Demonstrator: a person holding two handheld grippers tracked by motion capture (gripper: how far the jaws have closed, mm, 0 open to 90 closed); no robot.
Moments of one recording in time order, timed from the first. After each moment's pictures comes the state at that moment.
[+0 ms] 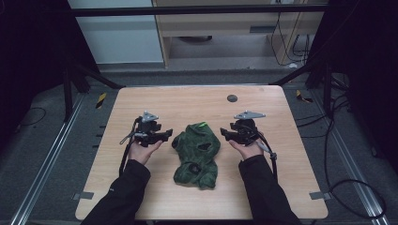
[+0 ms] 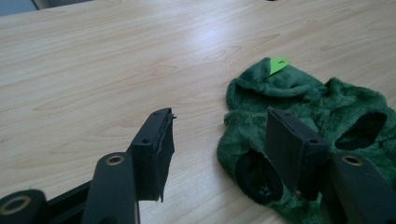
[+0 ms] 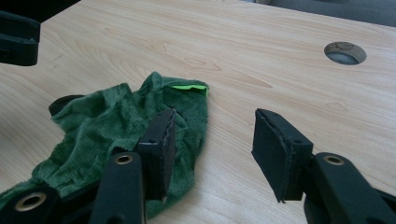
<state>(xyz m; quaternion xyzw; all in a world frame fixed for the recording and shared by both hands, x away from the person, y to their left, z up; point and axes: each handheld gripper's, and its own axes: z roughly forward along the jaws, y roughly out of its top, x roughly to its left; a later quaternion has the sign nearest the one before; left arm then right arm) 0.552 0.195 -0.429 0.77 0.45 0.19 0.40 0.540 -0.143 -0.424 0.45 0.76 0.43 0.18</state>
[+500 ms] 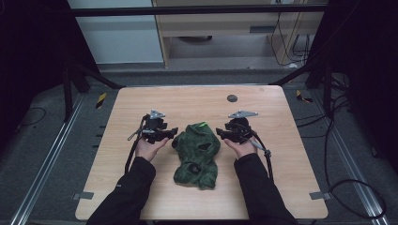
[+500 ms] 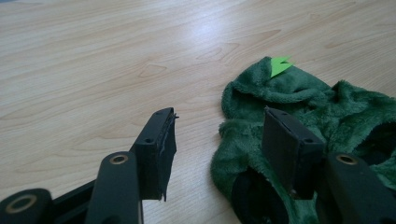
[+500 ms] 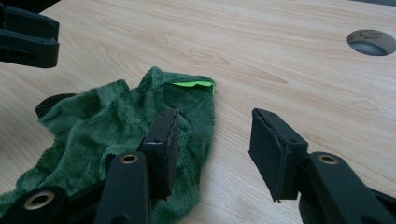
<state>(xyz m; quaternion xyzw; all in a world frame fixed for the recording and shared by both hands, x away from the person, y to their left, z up) 0.571 0.178 -0.441 0.78 0.45 0.18 0.39 0.558 -0.130 -0.440 0.46 0.76 0.42 0.16</state>
